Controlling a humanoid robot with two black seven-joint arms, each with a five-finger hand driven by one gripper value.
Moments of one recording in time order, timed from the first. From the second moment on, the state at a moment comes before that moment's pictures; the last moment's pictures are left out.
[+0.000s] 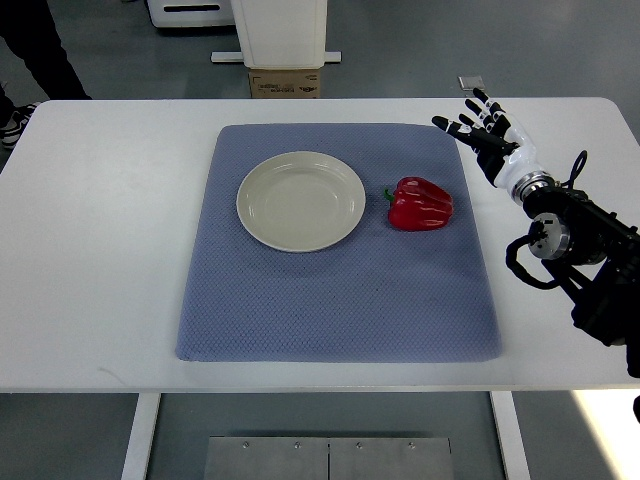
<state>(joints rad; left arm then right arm) 0.01 0.00 -0.21 -0.18 0.05 -0.03 -0.14 0.84 -0.17 0.69 0.68 -0.25 -0.03 0.24</state>
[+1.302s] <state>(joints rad) 0.01 0.00 -0.21 -0.17 0.05 -0.03 -0.14 0.85 -0.16 0.70 0.64 -0.25 -0.03 0.23</state>
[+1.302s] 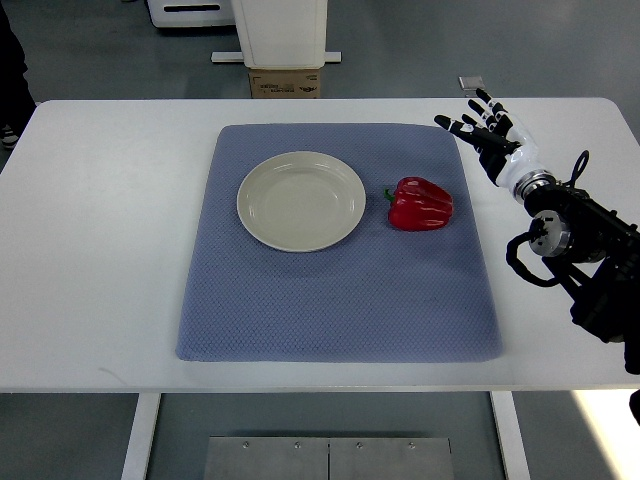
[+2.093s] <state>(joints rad) 0.01 0.00 -0.21 -0.17 0.05 -0.03 -0.14 0.88 -0.17 0.70 0.62 -0.25 -0.03 0.23</state>
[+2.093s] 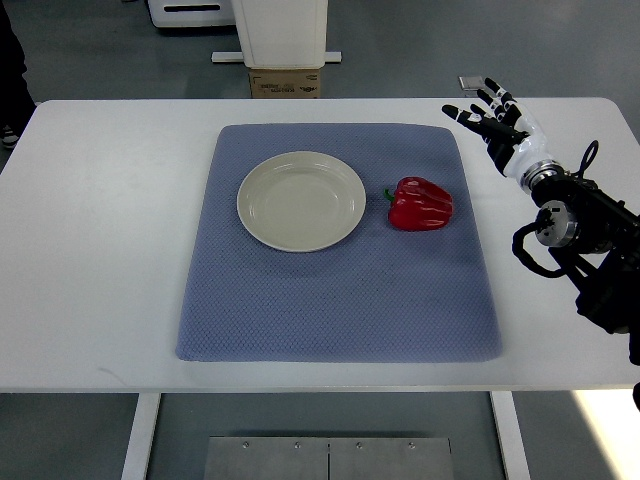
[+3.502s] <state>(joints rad) 0.01 0.00 -0.21 -0.17 0.05 -0.03 -0.14 0.93 -0.21 0.48 0.64 -0.27 0.05 0.29</state>
